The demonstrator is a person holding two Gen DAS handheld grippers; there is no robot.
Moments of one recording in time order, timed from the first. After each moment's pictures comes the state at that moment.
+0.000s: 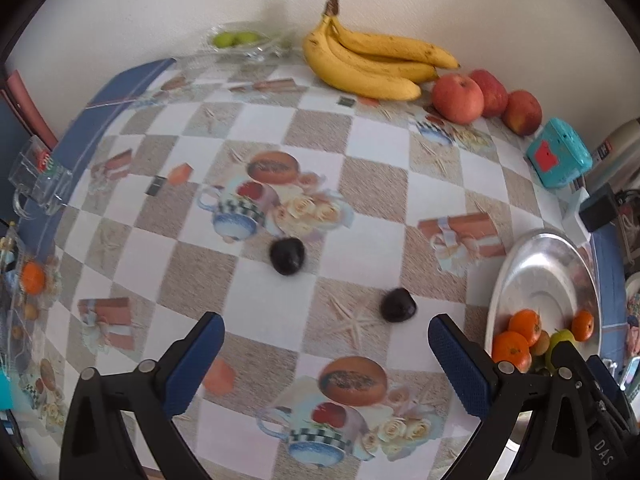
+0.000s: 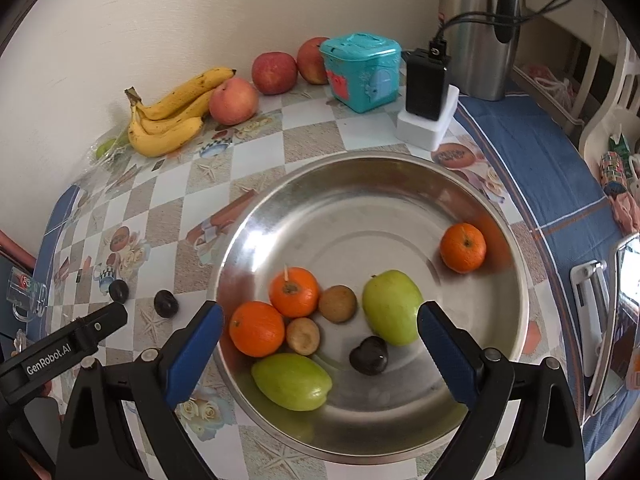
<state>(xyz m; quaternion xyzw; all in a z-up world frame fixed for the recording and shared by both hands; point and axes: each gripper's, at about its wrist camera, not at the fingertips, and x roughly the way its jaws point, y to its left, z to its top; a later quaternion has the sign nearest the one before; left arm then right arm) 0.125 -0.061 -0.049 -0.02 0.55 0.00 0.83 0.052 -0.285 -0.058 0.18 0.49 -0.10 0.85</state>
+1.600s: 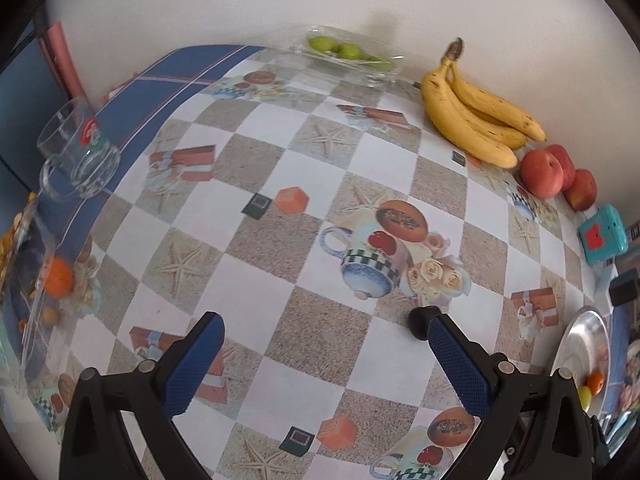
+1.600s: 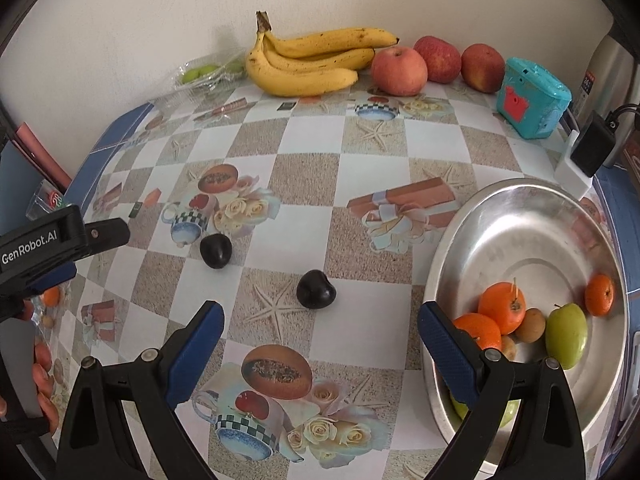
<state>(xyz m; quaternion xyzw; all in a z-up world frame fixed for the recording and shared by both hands) 0.155 0.049 -0.047 -0.07 0.54 0.05 0.84 0.104 -0.153 -0.065 0.09 0.52 0.03 0.85</state>
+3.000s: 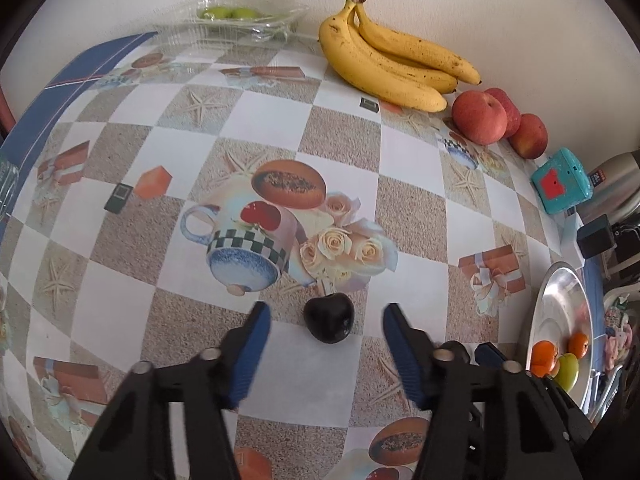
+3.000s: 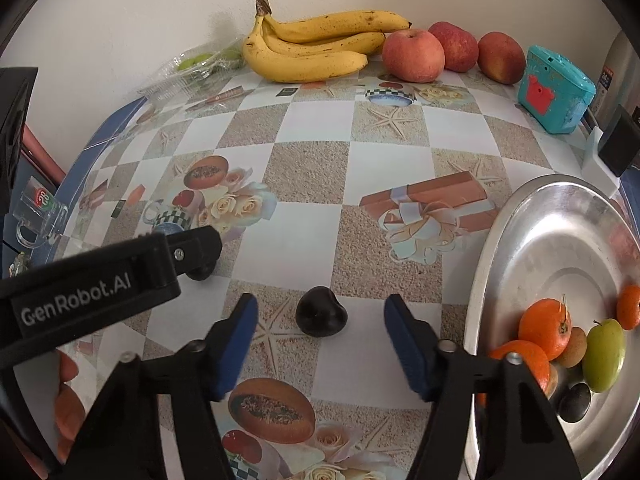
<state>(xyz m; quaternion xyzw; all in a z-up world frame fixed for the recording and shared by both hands) 0.175 -0.003 -0.094 -0.08 0.56 -0.08 0.82 0.126 -0.146 -0.100 0.09 0.52 0.03 0.85</state>
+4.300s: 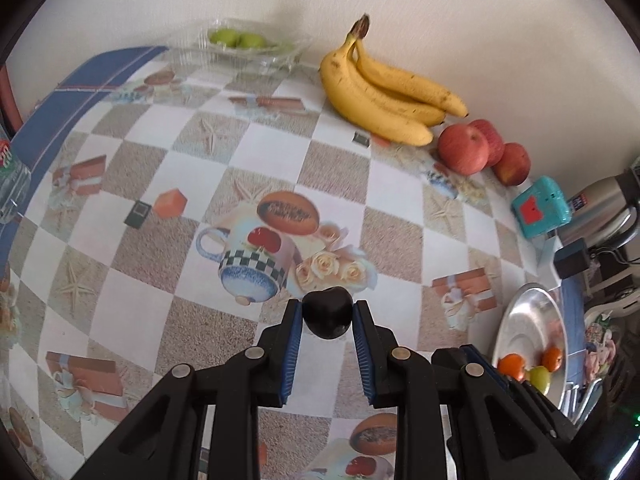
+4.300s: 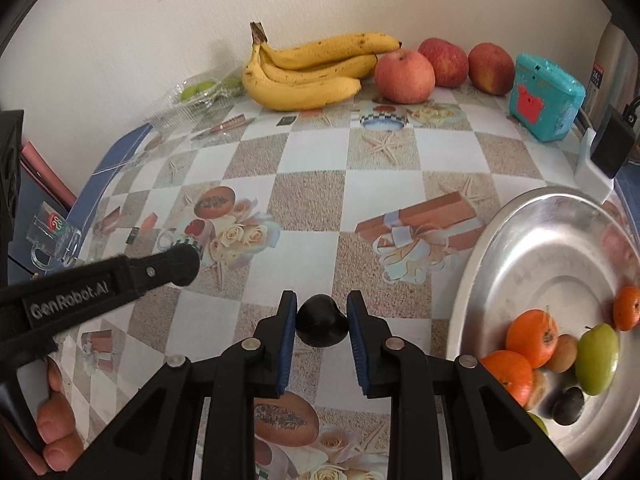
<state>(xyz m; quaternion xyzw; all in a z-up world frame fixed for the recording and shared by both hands) 0.166 0.004 -0.056 -0.11 0.53 -0.08 0.84 0.123 -0.156 -0.079 0.12 0.49 0.03 0.86</state>
